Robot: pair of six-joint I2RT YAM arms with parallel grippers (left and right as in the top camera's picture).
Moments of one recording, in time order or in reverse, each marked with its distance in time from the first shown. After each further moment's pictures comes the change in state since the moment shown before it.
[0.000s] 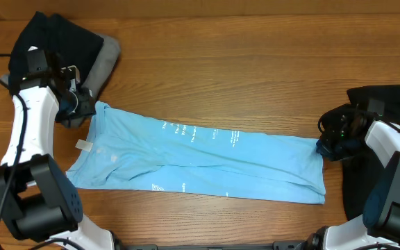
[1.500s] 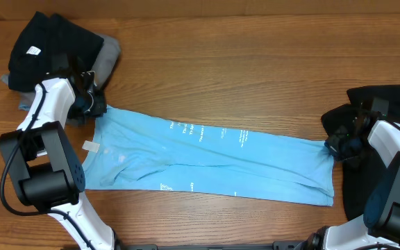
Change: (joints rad) left arm -0.050 0.204 0.041 0.084 -0.008 0.011; right arm -0.019 0.000 0.014 0.014 0.185 0.078
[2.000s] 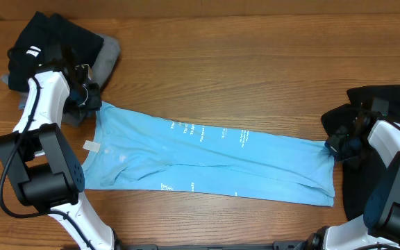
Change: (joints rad) left arm 0.006 0.000 0.098 -0.109 -0.014 -0.018; right arm 0.000 0.000 0.002 -0.005 0.008 0.003
